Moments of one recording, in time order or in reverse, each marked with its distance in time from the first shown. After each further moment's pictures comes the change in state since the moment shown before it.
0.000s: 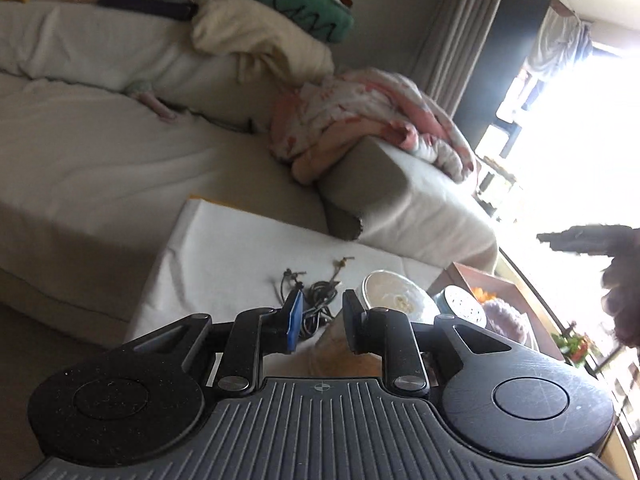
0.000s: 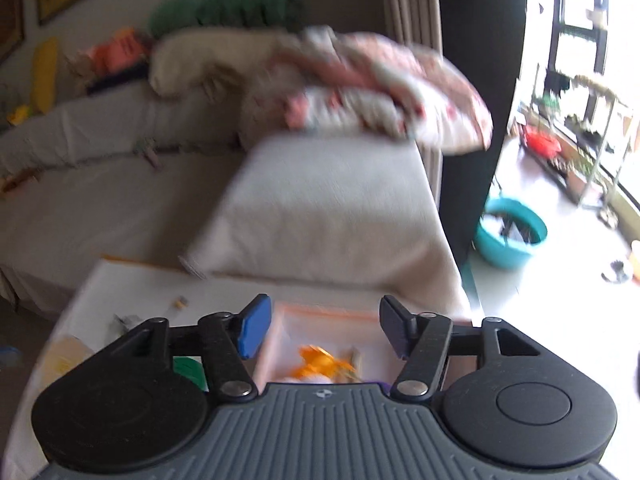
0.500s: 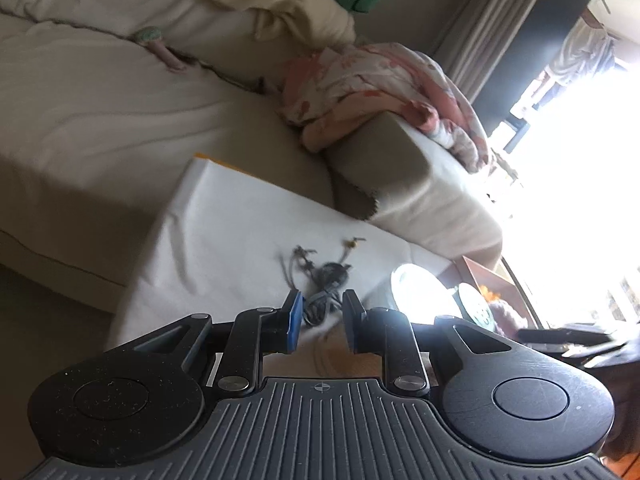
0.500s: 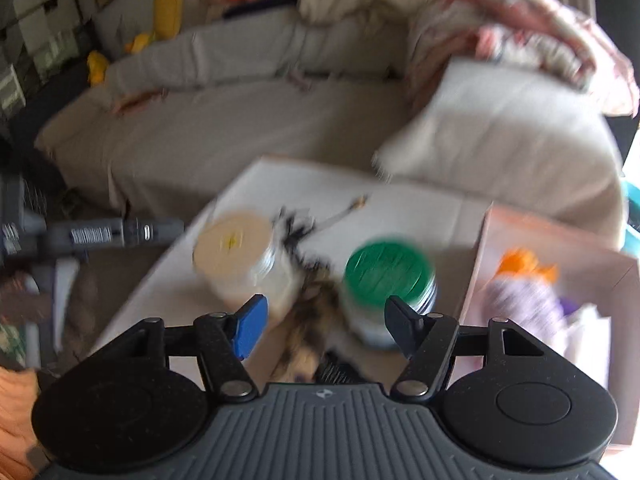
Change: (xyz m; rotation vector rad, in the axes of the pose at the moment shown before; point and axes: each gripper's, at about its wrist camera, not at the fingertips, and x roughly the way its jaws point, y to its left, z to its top) left arm 0.025 0.025 0.001 -0.110 0.089 -0.039; right arm 0.013 0.101 -0.067 -0.169 0.219 0.336
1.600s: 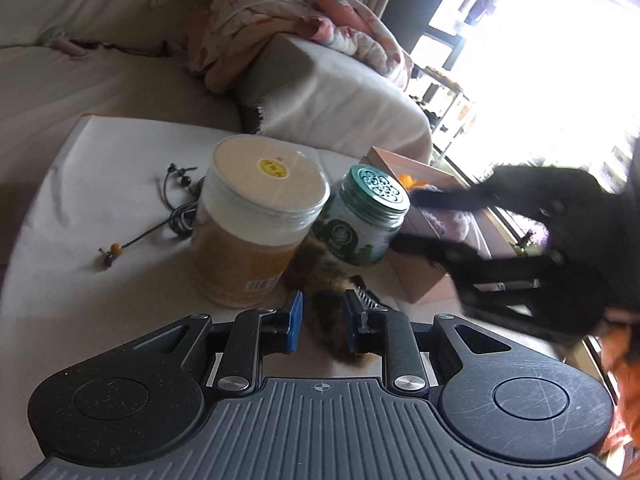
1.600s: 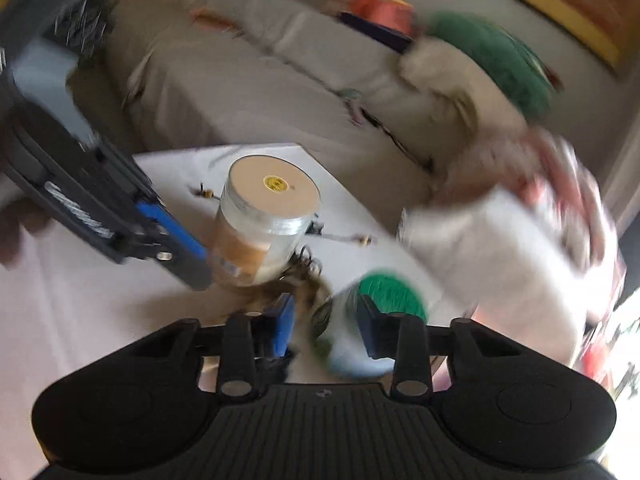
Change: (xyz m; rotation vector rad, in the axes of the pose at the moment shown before) left arm 0.013 -0.079 -0.062 0.236 0.161 -0.090; right arm 0.013 0.070 -0.052 -0.708 -0.140 -0.226
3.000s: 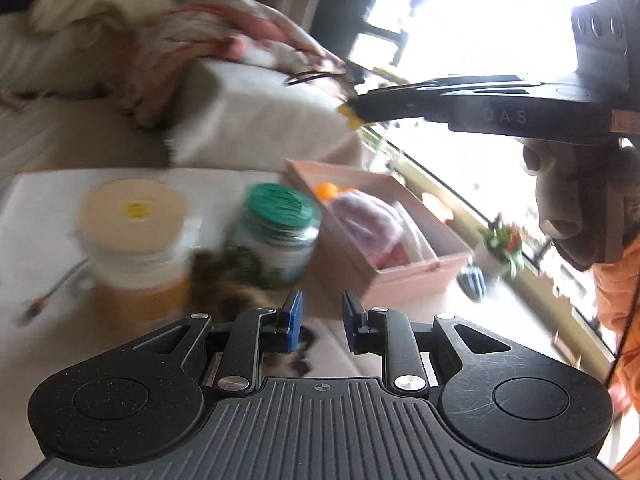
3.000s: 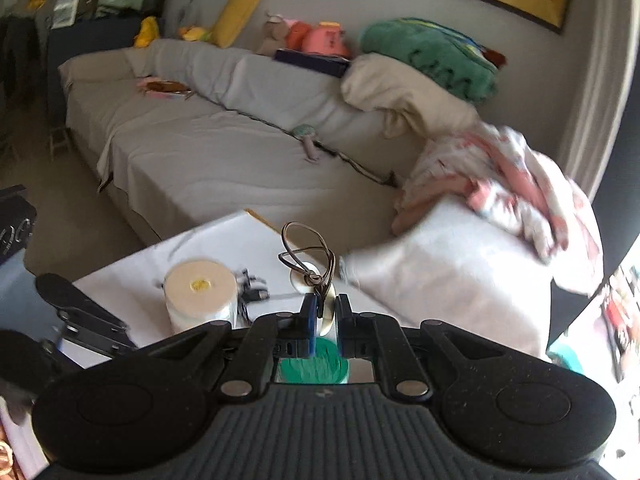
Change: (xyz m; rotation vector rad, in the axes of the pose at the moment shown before) left arm 0.031 -0.079 0.005 0.170 -0.035 -0.092; right arm -0.054 -0.101 0.017 0.331 -0.067 0.024
